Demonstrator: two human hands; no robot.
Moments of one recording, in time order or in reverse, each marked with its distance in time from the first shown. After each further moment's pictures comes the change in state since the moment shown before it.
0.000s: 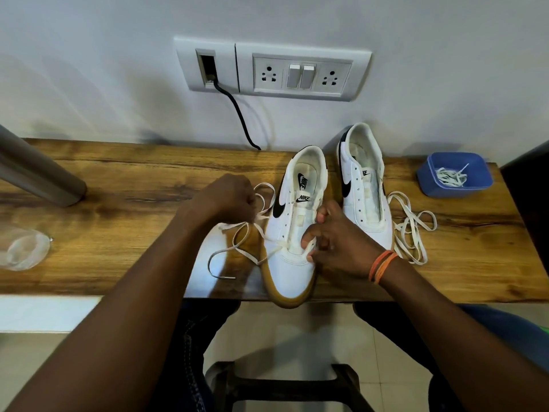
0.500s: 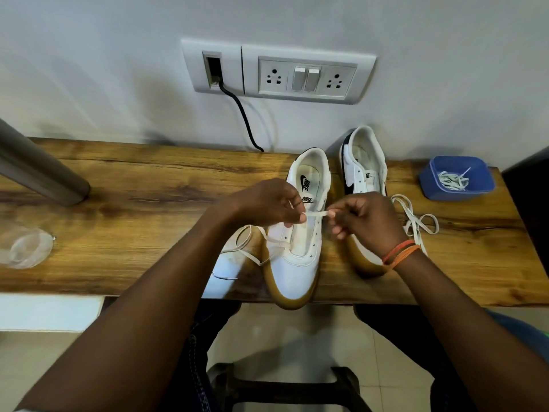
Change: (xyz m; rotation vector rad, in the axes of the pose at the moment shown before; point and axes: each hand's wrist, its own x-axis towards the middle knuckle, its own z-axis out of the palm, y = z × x) left_hand -0.005 0.039 0.003 -0.499 -0.085 0.208; right_hand 0.003 -0.007 -0.032 0.535 0.337 0.251
